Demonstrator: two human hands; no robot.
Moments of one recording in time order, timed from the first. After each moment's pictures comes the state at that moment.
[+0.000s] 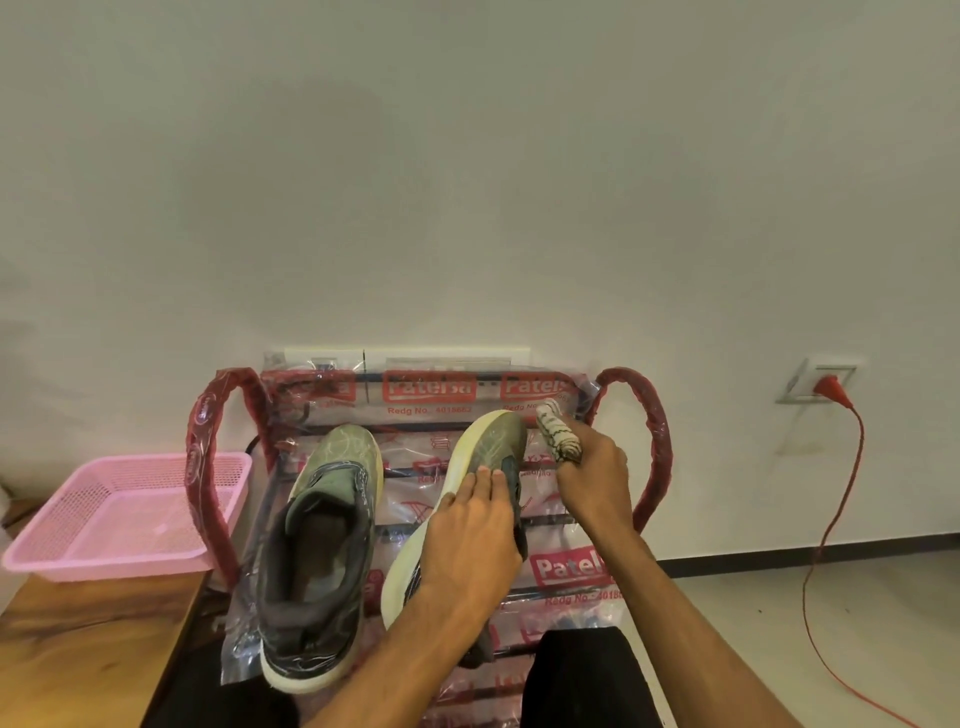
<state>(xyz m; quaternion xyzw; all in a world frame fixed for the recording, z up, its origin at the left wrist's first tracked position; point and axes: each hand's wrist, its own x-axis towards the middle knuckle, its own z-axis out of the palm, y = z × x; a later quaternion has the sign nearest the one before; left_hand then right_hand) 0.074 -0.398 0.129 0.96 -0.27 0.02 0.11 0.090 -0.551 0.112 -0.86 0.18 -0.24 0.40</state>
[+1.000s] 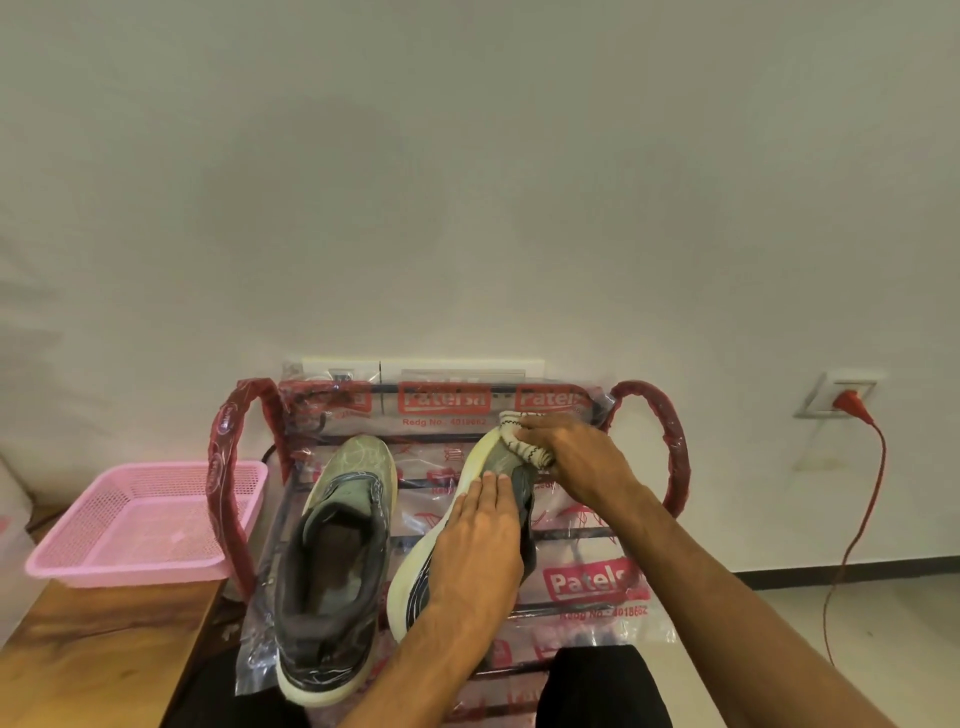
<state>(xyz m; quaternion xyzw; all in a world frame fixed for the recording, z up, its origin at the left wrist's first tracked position) 0.085 -0.394 0.112 0.95 -0.27 0.06 0.15 0.131 -0.562 0.134 -0.99 -0.09 -0.13 0.02</state>
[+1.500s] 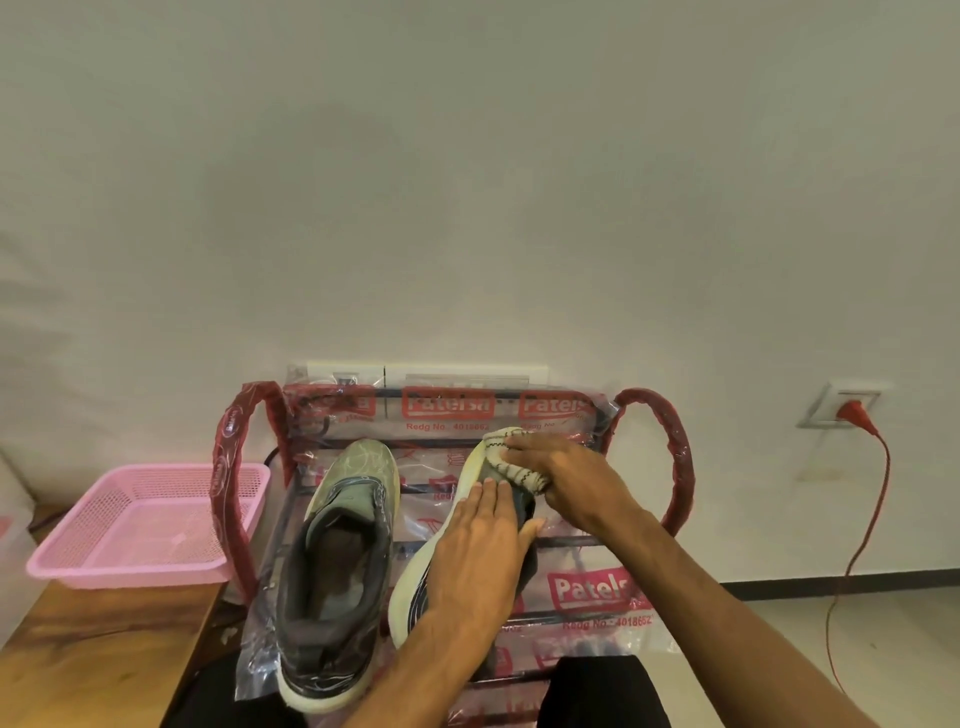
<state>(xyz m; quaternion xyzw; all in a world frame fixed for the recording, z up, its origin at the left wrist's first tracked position) 0.092 -0.393 0.108 0.95 -0.25 0.02 0.18 0.124 -0.555 0.124 -0.98 -0.14 -0.14 0.06</state>
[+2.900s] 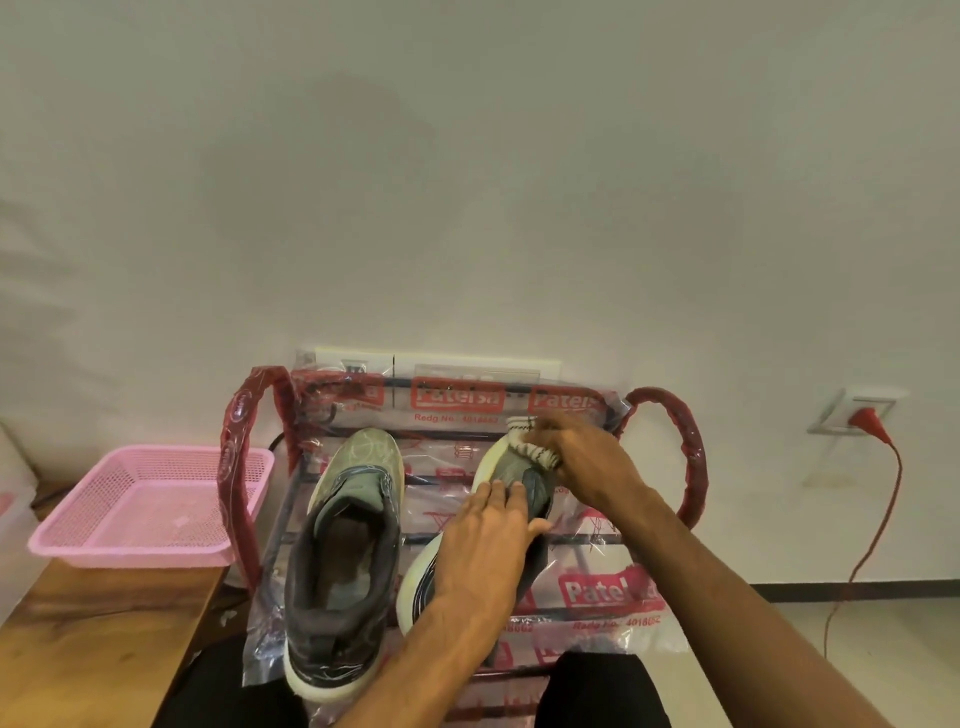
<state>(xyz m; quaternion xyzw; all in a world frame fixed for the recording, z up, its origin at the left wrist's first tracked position) 0.099 -0.395 0.107 0.96 -0.27 0.02 0.11 0.144 -0.563 0.126 -0.98 -0.11 -0.14 0.01</state>
